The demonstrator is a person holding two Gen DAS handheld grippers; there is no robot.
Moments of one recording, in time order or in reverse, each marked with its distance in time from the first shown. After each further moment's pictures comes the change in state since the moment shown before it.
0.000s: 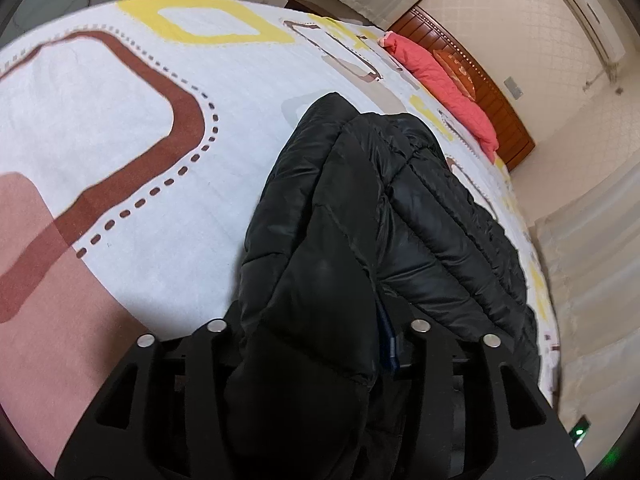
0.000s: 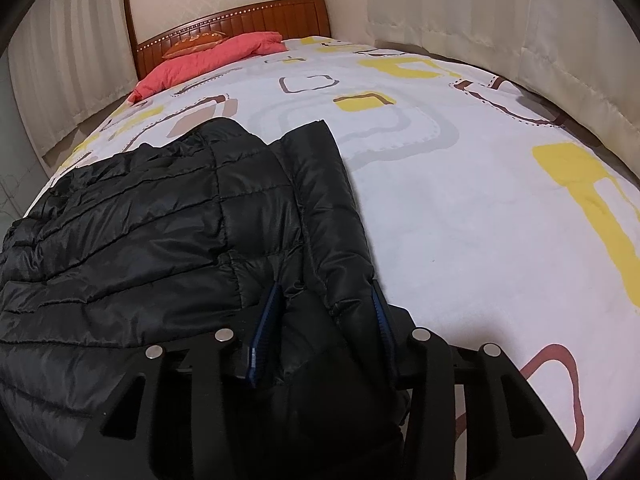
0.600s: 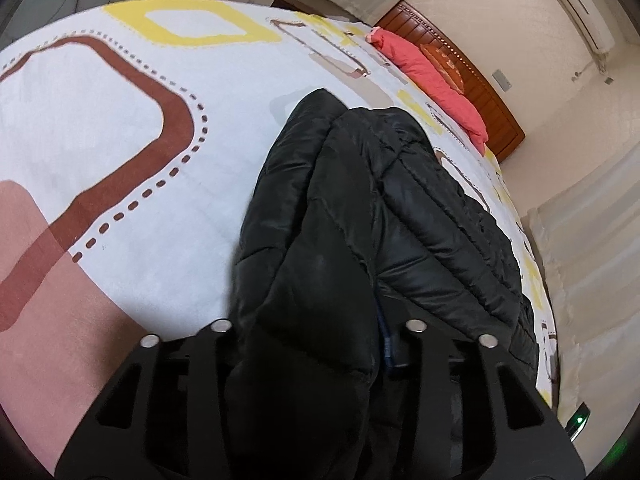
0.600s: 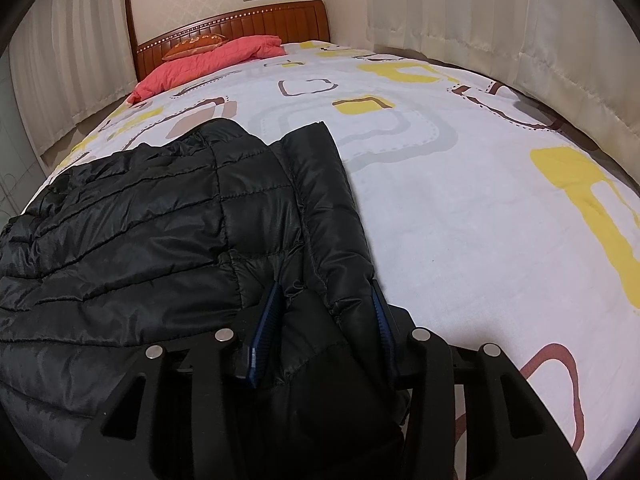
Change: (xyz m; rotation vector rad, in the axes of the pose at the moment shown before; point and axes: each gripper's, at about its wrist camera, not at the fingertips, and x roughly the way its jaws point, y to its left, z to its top) left arm -0.002 -0.006 -0.001 0.068 -0.002 -0.012; right arm -0.002 0.003 -0.002 -0.011 -0.018 -0.017
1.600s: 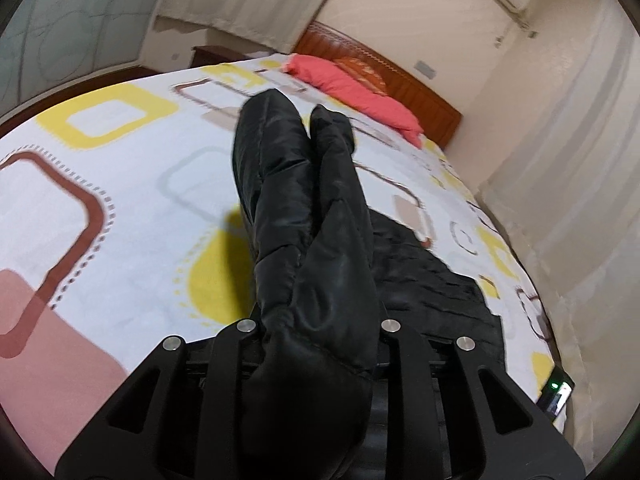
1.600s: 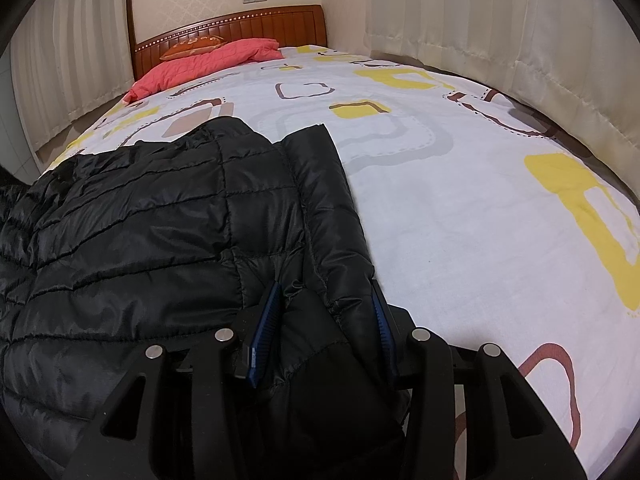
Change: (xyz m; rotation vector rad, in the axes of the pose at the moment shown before) left arm -0.048 -0.102 -0.017 0.261 -0.103 -0.125; right arm -0.002 0.004 -0.004 -0.014 -0.021 -0.030
